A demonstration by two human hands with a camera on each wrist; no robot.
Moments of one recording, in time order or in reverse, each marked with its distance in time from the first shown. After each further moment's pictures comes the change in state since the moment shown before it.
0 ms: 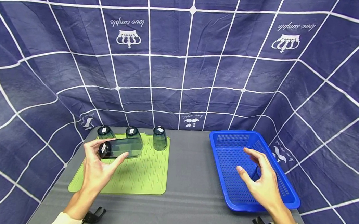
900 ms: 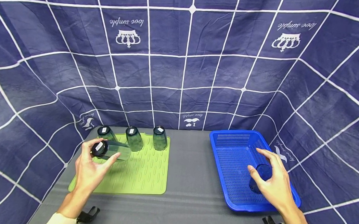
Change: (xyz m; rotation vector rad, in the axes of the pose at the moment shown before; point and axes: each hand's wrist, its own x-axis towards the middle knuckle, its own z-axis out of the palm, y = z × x) left_hand 0.002 -0.031 -0.016 0.180 0.071 0.064; right_hand 0.001 0.023 -0.024 -0.157 0.049 -0.008
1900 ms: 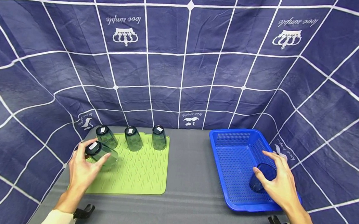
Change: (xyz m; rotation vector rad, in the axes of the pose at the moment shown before) left_hand 0.001 -0.043 -0.008 0.174 -0.066 -0.106; right_hand -0.008 0.041 -0.006 -0.093 -0.047 0.080
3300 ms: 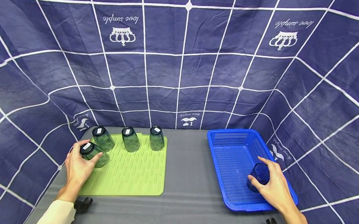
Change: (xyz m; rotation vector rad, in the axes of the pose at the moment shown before) left_hand 0.011 -0.056 0.021 0.047 -0.069 -0.177; right_hand -0.019 0.021 0.011 -0.071 -0.098 0.000
